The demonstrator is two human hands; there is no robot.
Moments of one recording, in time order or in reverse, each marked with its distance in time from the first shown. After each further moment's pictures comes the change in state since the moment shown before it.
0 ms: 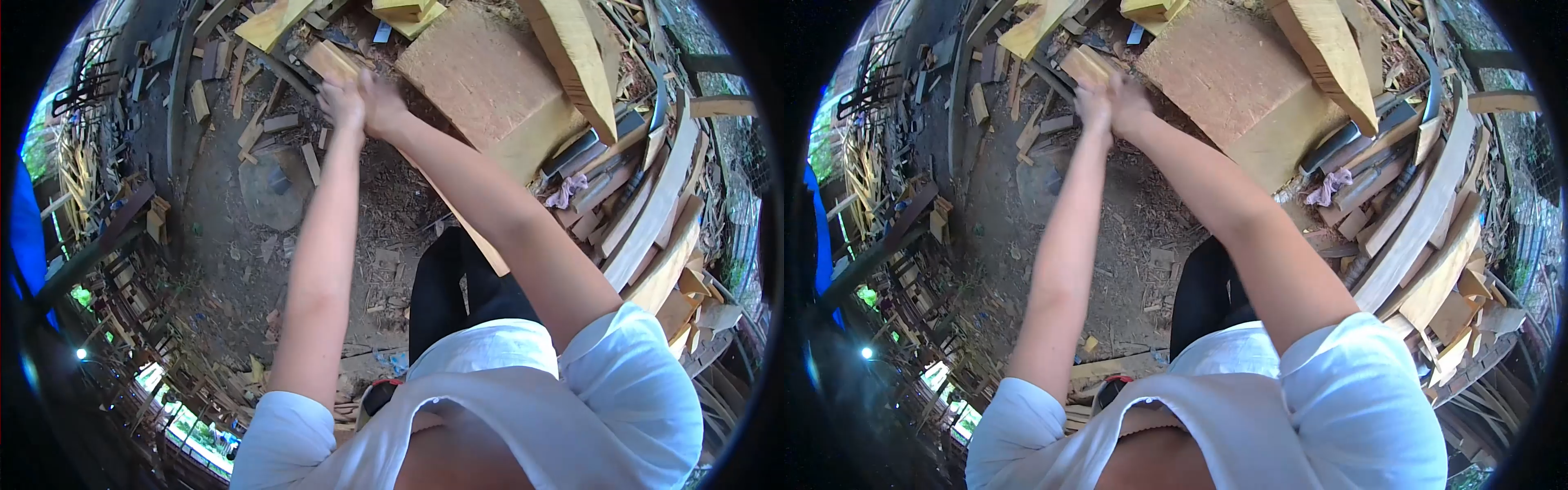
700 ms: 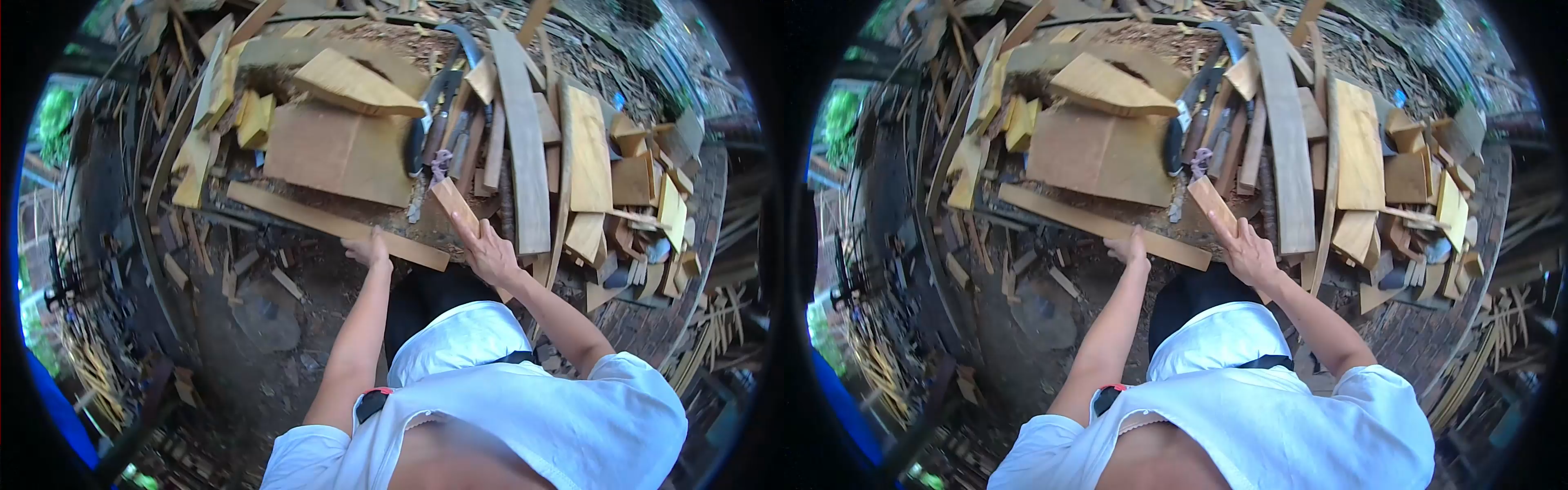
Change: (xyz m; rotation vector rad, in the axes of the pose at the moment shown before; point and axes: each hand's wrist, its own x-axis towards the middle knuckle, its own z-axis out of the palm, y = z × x) left_hand -0.243 -0.034 0.100 0.074 -0.049 -0.206; right_hand -0.426 0.061 -0.113 -0.162 0.075 0.573
